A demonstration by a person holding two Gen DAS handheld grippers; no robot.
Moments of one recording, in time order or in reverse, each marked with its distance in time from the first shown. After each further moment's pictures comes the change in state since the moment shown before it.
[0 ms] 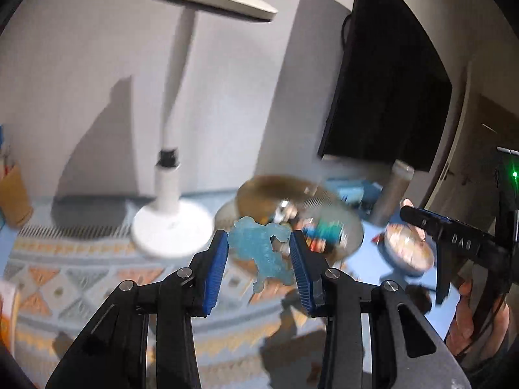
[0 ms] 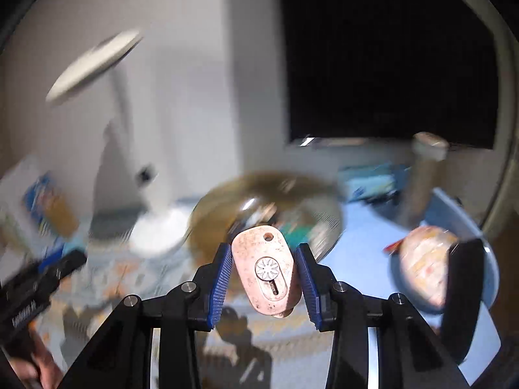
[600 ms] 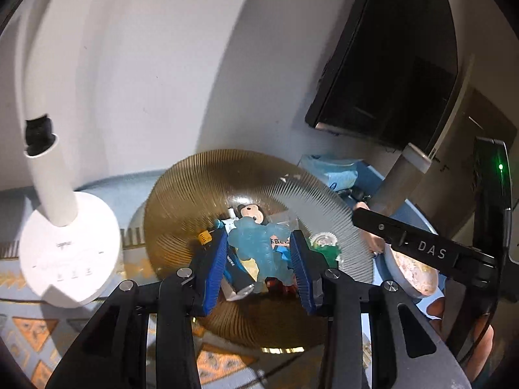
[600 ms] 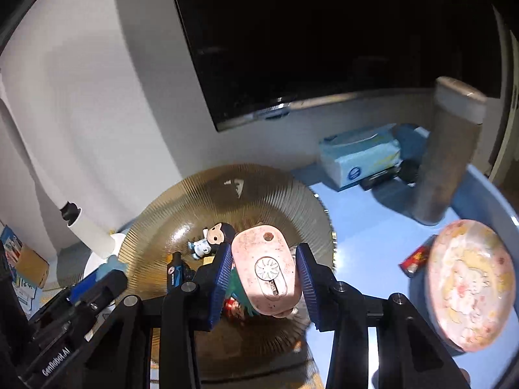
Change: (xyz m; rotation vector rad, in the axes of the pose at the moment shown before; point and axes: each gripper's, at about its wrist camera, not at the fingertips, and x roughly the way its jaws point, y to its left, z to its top) left arm 0.182 -0.035 0.012 -0.042 0.194 -0.147; right arm 0.157 -0.055 0.036 0.148 0.187 -0.009
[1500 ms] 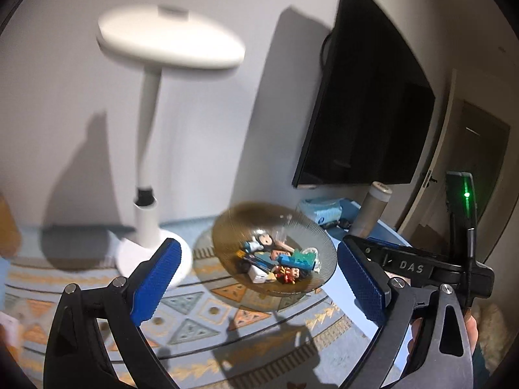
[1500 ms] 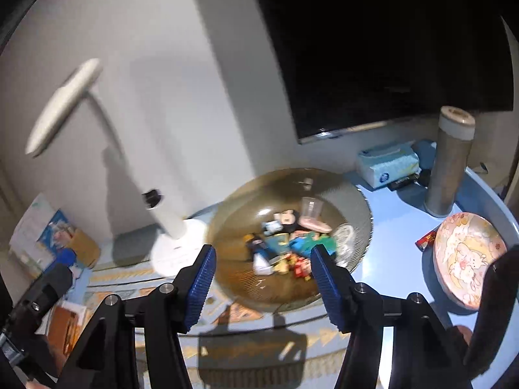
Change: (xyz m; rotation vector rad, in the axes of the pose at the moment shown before) left arm -0.224 -0.017 -0.013 0.081 -0.233 0.088; right arm -0.124 0.057 -0.034 -0.053 -0.062 0.157
